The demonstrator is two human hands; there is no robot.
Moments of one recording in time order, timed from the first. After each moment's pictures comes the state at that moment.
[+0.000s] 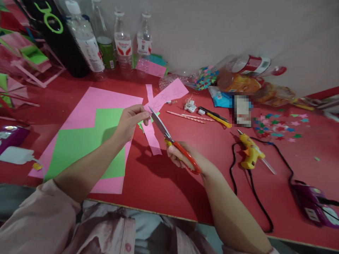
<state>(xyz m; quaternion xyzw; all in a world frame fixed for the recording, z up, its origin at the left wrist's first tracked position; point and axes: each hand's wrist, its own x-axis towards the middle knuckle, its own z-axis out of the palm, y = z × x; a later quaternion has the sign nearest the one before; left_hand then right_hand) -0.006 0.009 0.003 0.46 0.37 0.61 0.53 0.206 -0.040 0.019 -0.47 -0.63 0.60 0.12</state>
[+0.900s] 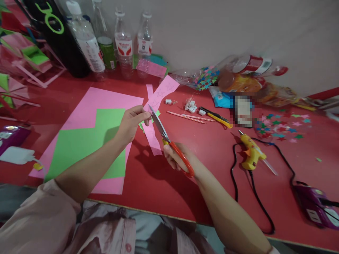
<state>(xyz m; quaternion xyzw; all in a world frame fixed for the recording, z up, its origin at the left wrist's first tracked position) -0.003 0.009 -0.001 0.44 0.39 0.61 0.53 0.187 -0.047 0.017 -0.53 -0.59 0.60 0.15</state>
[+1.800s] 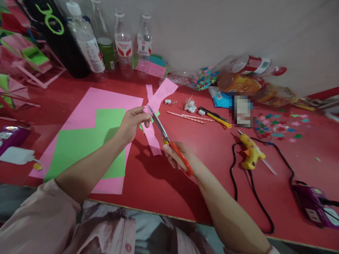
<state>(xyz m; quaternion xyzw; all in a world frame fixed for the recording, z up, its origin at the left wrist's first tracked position) -0.001 0.008 0.003 0.43 0.38 0.59 0.57 0.186 -0.047 0.019 -0.55 -0.59 0.58 0.15</state>
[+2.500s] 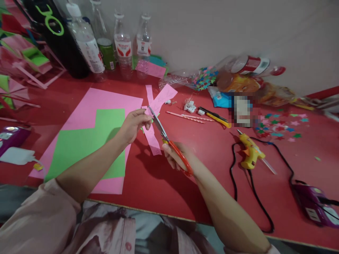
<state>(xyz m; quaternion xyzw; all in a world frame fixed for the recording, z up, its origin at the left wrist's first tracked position) 0.001 0.008 0.003 0.41 0.40 0.56 0.60 0.186 -0.047 0.019 -0.55 -0.59 0.58 0.14</state>
